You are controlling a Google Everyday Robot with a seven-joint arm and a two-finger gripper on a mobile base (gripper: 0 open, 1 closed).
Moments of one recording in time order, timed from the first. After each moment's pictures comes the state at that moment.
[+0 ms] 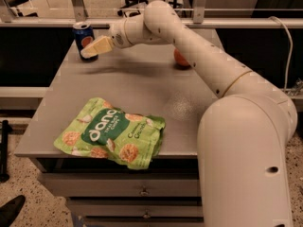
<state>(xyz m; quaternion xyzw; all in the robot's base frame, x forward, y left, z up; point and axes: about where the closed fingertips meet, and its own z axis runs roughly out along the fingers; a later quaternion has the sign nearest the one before) 0.797 0.160 0.889 -0.46 0.68 0.30 0.49</state>
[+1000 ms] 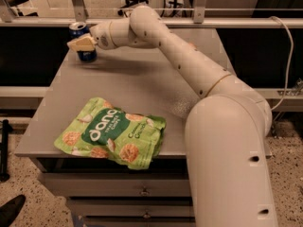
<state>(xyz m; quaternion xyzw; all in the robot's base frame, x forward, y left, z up) 0.793 0.215 0.894 -0.46 0.64 0.35 0.50</state>
